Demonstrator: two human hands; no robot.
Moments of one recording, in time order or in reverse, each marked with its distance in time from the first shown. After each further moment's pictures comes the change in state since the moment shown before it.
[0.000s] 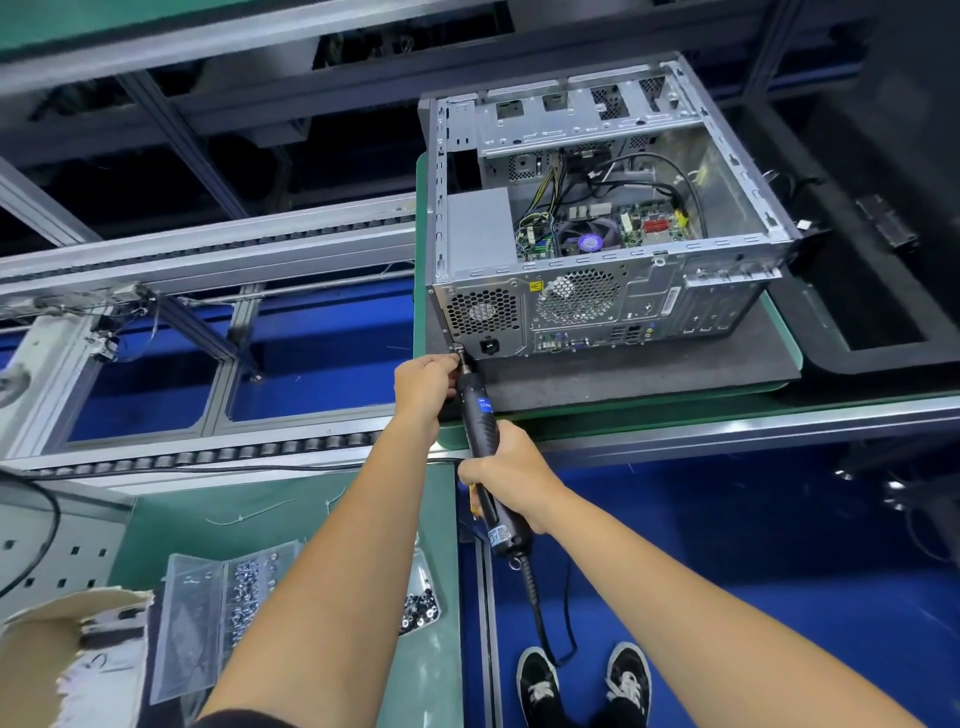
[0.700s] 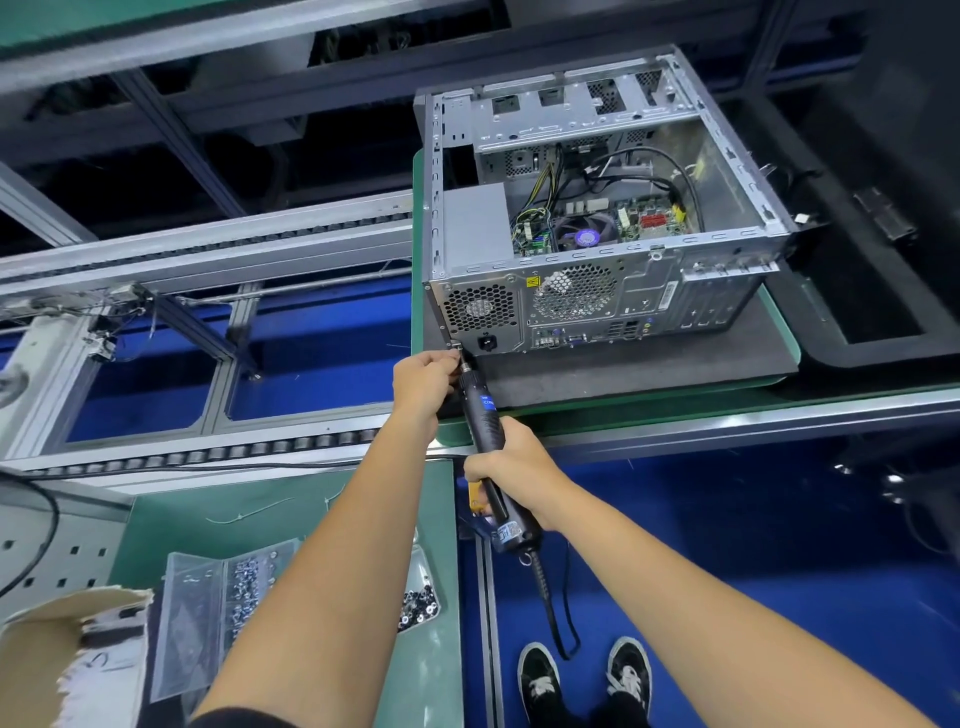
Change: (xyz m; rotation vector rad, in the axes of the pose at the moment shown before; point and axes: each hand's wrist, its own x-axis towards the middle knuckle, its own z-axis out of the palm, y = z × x) left_hand -0.001 -0.002 -0.001 0.044 -0.034 0.051; right_hand -0.005 -0.001 -0.009 0.033 -0.046 0.024
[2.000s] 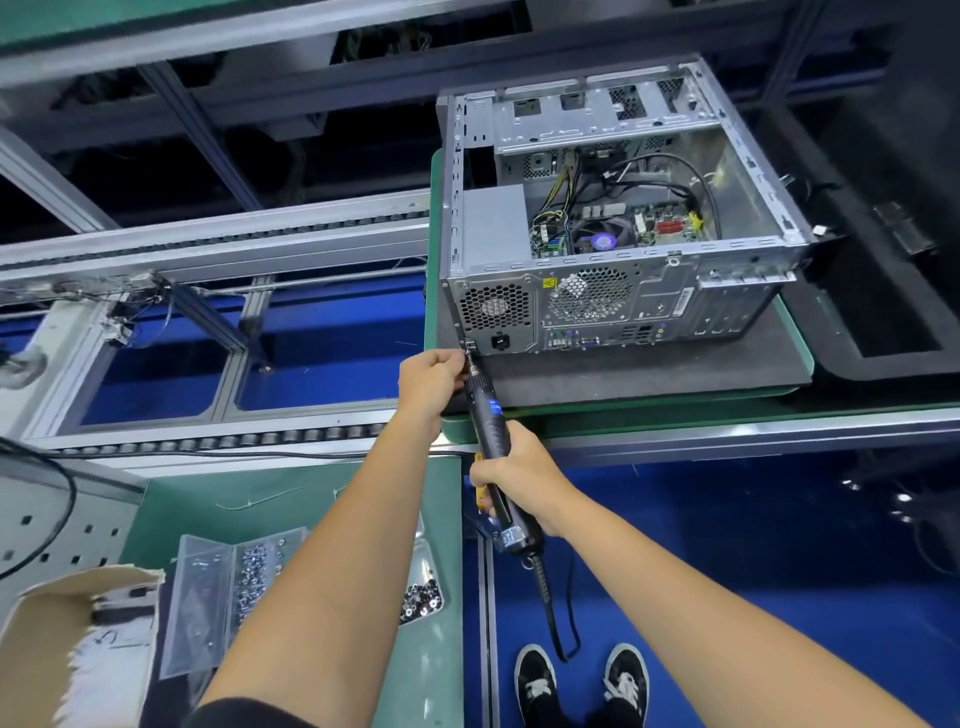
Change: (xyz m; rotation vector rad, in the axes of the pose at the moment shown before) left_hand 0.000 -0.004 -0.009 -0.008 -0.013 0.009; right_hand 0.003 0.010 0.005 -0.030 -0.001 -0.026
